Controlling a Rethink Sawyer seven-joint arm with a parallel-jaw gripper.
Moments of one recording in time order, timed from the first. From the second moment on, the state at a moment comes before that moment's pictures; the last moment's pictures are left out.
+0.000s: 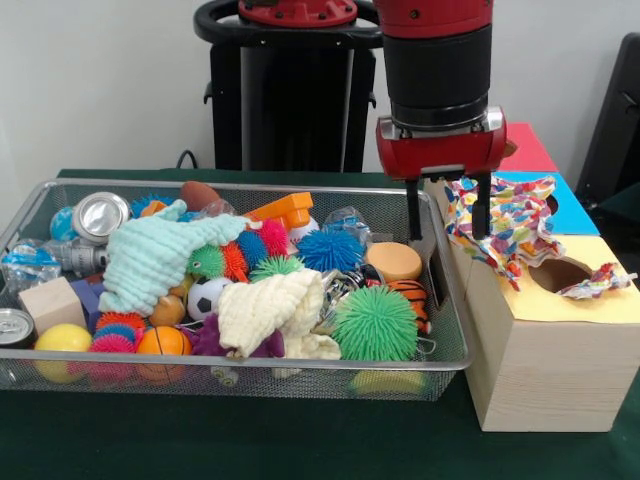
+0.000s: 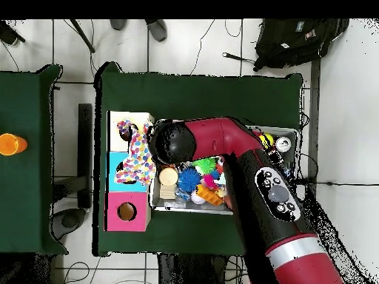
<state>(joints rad) -0.48 -0.67 0.53 1.58 -0.37 0.69 2.01</state>
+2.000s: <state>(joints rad) -0.49 -0.64 0.60 1.66 -0.34 0.65 2.01</state>
